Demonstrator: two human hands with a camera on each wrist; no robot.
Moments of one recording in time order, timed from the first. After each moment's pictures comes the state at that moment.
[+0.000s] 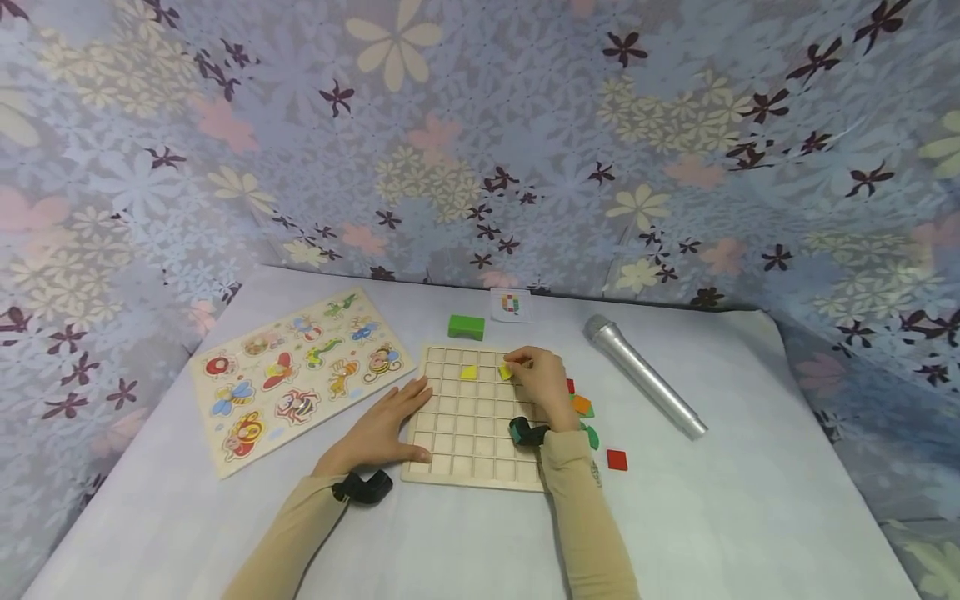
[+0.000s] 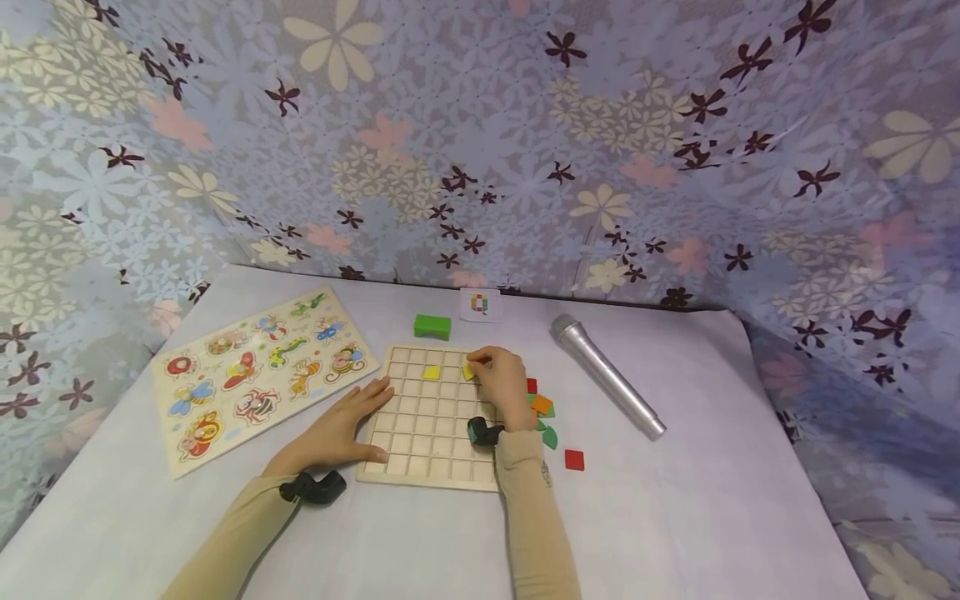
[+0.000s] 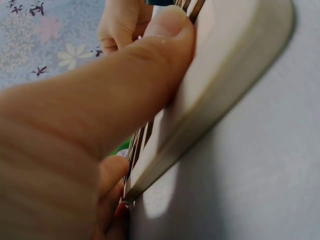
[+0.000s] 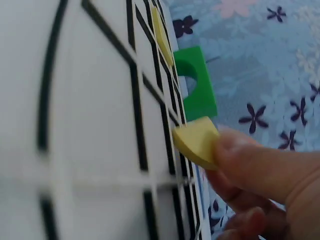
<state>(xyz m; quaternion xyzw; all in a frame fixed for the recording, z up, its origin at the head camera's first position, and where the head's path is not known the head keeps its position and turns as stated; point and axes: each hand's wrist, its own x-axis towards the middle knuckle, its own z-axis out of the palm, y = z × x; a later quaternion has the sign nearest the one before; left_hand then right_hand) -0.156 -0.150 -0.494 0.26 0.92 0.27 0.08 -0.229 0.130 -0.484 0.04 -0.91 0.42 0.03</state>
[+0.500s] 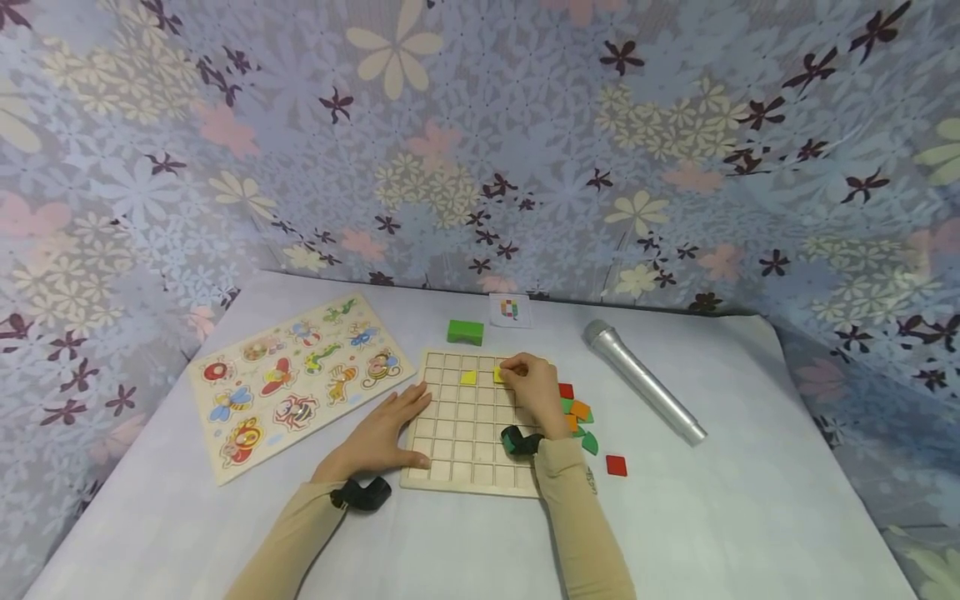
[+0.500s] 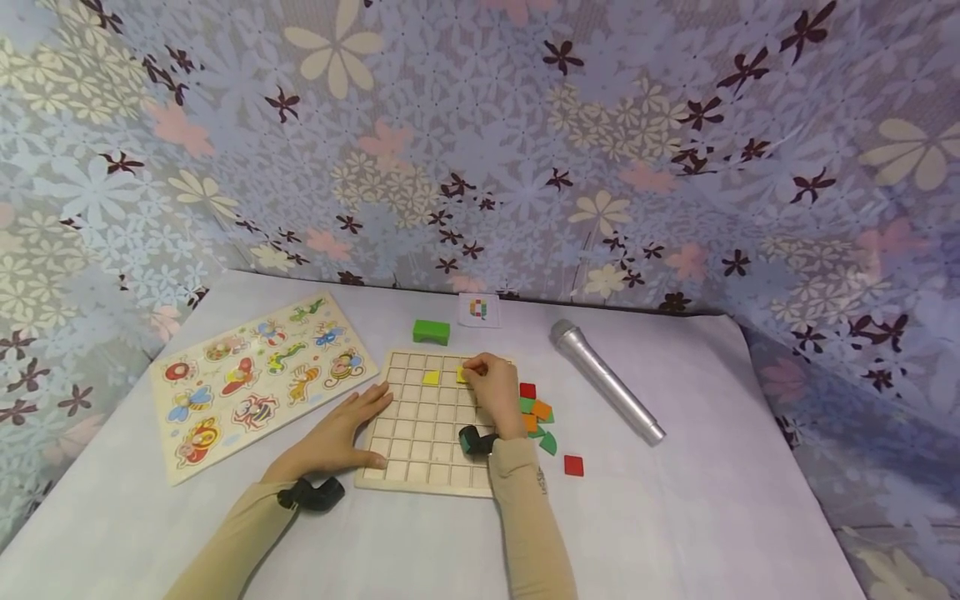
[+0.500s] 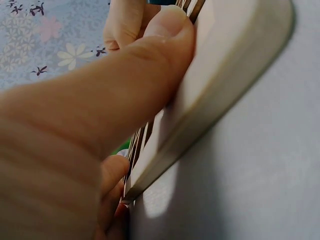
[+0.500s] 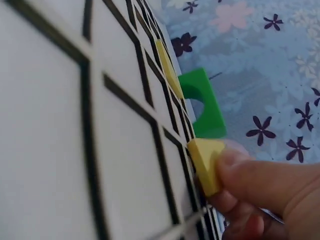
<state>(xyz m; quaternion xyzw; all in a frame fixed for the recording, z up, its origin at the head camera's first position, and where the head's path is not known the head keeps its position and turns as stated) -0.157 -0.149 -0.496 0.26 0.92 0.27 0.09 -0.226 0.123 -0.490 0.03 -0.88 0.46 0.03</state>
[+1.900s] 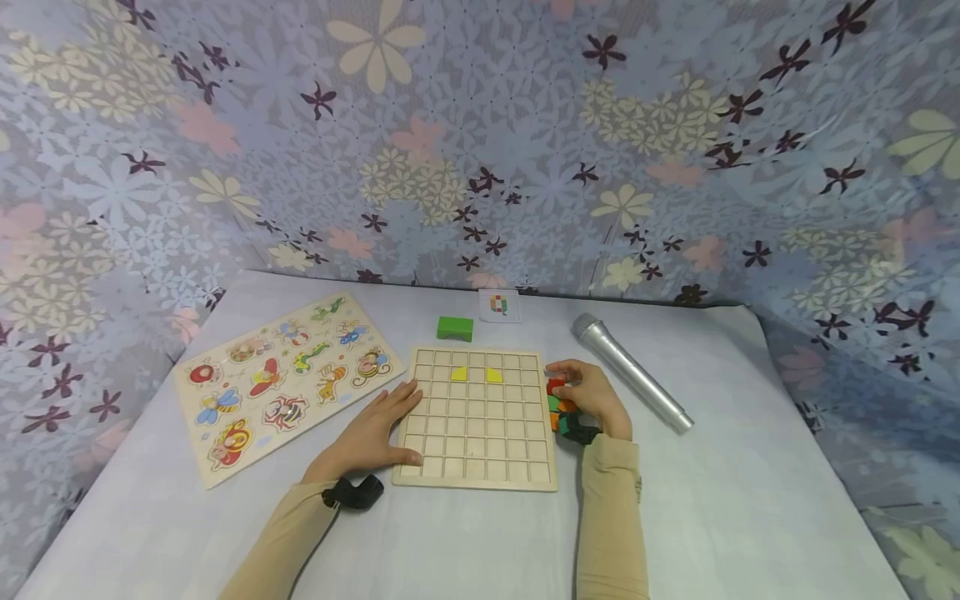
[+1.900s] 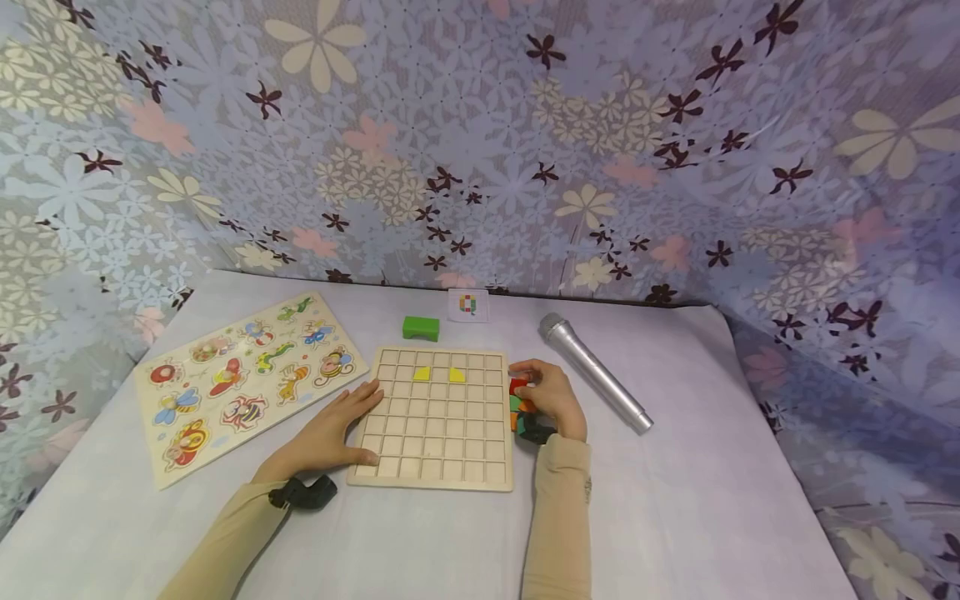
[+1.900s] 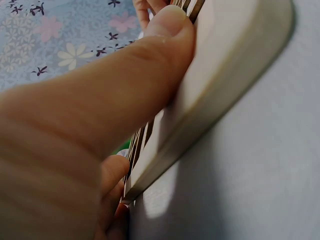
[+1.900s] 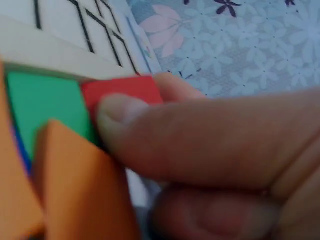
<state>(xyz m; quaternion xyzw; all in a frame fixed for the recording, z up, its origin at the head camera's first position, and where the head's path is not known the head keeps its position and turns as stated) -0.155 -0.148 -0.492 0.26 0.92 0.27 0.08 -0.215 0.221 -0.480 -0.03 -0.86 0.49 -0.13</state>
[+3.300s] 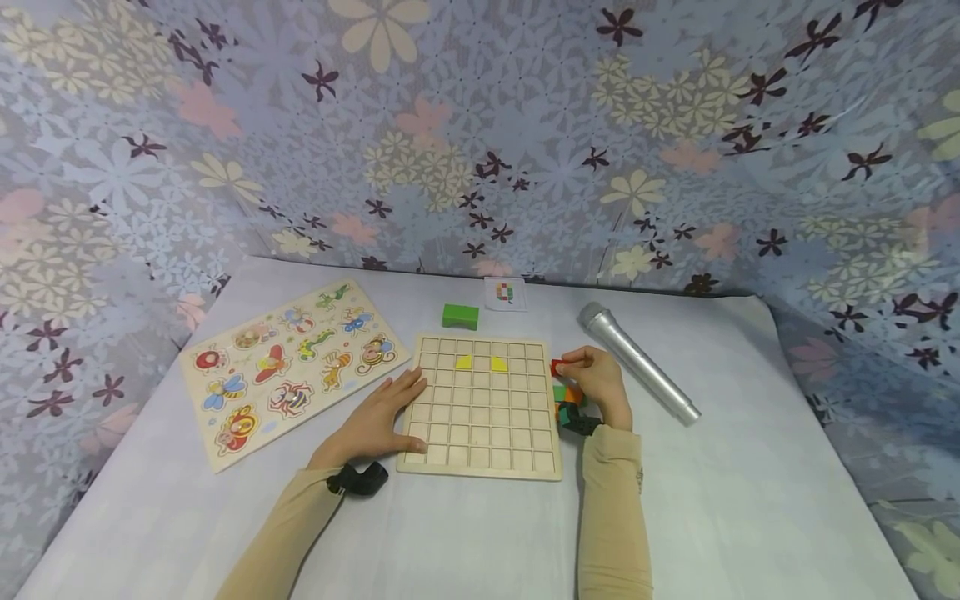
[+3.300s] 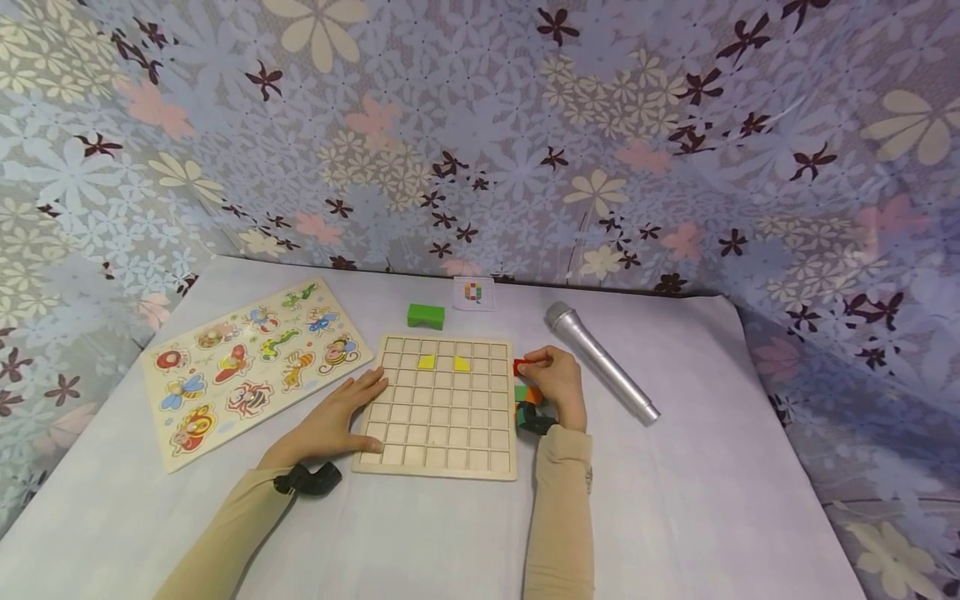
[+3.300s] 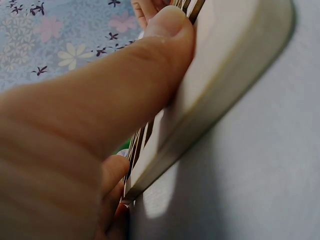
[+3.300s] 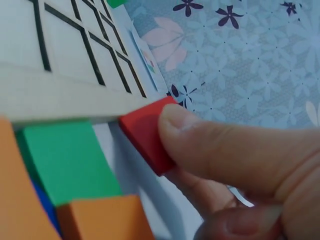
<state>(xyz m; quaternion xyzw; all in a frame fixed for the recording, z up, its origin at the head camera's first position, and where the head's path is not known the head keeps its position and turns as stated) -0.158 -0.147 -0.492 0.25 0.93 0.27 0.09 -0.217 0.215 -0.478 -0.09 -0.87 0.49 -0.07</state>
